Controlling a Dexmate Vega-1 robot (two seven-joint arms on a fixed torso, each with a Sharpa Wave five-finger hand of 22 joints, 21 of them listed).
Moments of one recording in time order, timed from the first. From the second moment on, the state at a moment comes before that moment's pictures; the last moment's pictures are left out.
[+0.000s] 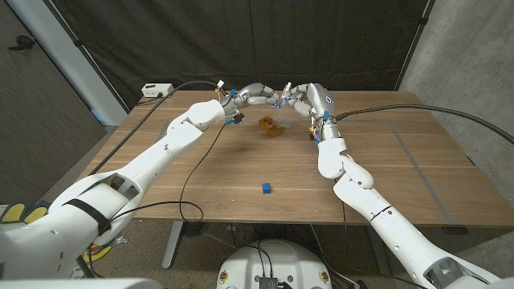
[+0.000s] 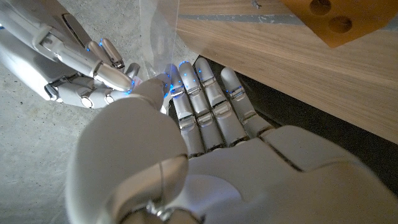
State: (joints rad) left arm 0.43 0.45 0.63 -1.20 -0.16 -0.30 -0.34; left_hand 1.02 0.05 0.54 -0.07 0.35 0.94 -0.03 0.70 0.39 0.84 -0.13 0.80 0.63 0.87 -0.11 0.22 0.59 0.24 -0.04 1.27 0.18; right arm -0.94 -0.34 -0.44 -1.72 -0.72 0.02 -0.52; right_hand 1.18 0.01 0.25 -0.15 0.41 1.18 -0.04 0.33 0.27 1.20 -0.16 0.98 1.02 1.07 -0.19 1.00 1.22 0.35 -0.04 1.48 0.26
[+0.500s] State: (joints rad) left arm 0.42 0.42 0.60 -1.15 -0.24 -0.33 -0.38; left_hand 1.01 0.04 0.55 -0.06 0.35 0.94 -0.03 0.70 0.39 0.84 -0.13 0.81 0.63 0.87 -0.11 0.22 0.59 0.23 -0.04 1.27 0.18; right arm -0.94 -0.34 -0.44 -1.72 -0.71 0.02 -0.45; right_hand 1.16 -0.01 0.27 -0.15 0.44 1.18 -0.05 0.33 0.28 1.20 -0.16 0.98 1.04 1.07 -0.19 1.00 1.22 0.34 -0.04 1.49 0.24
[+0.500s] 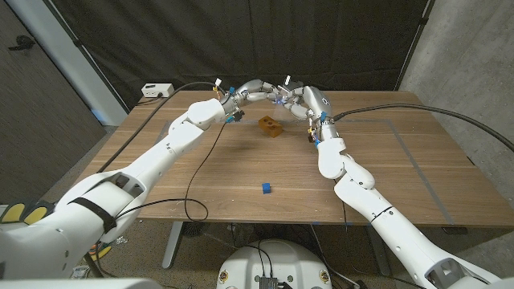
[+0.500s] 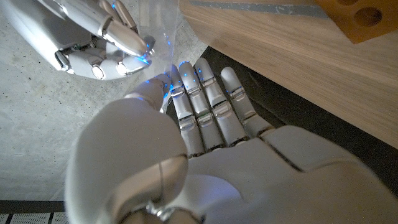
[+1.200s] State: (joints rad) left arm 0.40 0.39 0.60 -1.08 -0.26 -0.37 -0.39; left_hand 1.01 0.04 0.56 -0.06 0.35 0.94 -0.03 0.70 0.39 0.84 -0.13 0.81 0.63 0.87 -0.11 0.22 0.59 0.23 -0.04 1.28 0.18; right arm -0.96 -0.34 -0.39 -1.76 -0.63 0.06 -0.34; right_hand 1.13 -0.02 0.31 -0.15 0.48 1.20 -0.04 0.33 0.28 1.19 -0.15 0.98 1.06 1.07 -0.19 1.00 1.22 0.30 -0.04 1.50 0.22
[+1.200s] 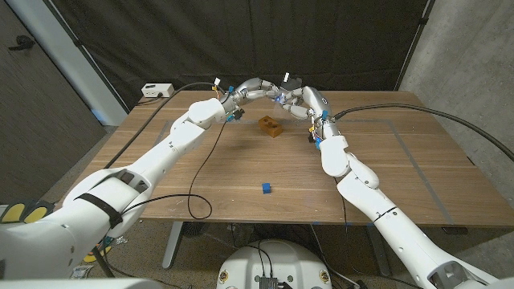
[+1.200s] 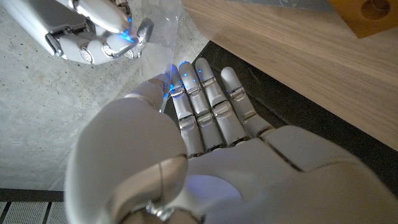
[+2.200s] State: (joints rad) left arm 0.41 0.39 0.59 -1.09 -0.25 -0.36 -0.37; left_hand 1.00 0.03 0.57 -0.06 0.35 0.93 -0.02 0.70 0.39 0.83 -0.12 0.81 0.63 0.86 -0.11 0.22 0.59 0.23 -0.04 1.28 0.18; right arm -0.98 -0.33 -0.32 -1.80 -0.53 0.12 -0.13; right_hand 1.09 -0.05 0.37 -0.15 0.52 1.20 -0.05 0.33 0.28 1.19 -0.15 0.99 1.08 1.07 -0.18 1.01 1.23 0.25 -0.04 1.51 0.21
